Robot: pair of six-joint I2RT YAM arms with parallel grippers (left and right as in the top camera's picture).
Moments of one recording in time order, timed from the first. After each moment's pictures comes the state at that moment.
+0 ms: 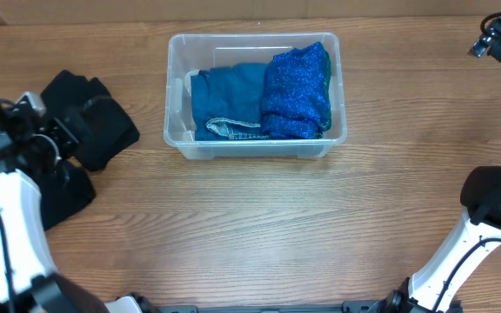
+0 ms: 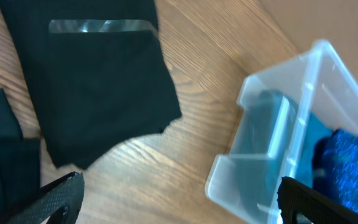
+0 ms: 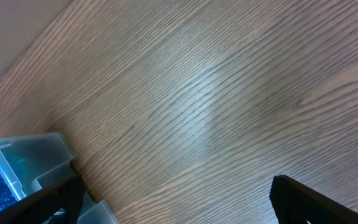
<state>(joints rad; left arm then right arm) 0.56 1.50 1.17 -0.65 0.53 -0.26 -0.42 2.24 2.64 -1.61 -0.15 0.25</state>
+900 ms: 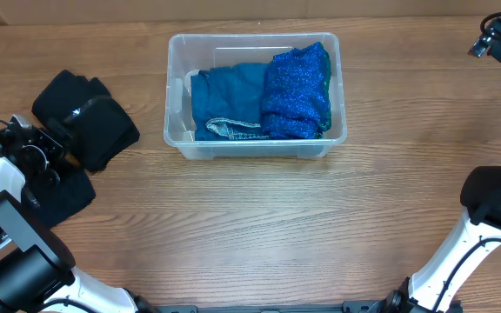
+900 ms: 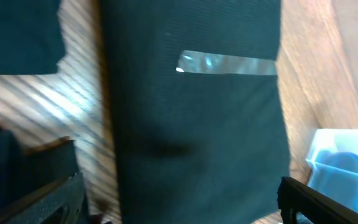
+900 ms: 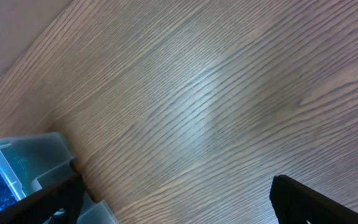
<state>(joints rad) 0.67 1.87 1.17 -0.38 0.54 -0.32 -0.42 2.24 2.64 -1.61 -0.15 0.25</state>
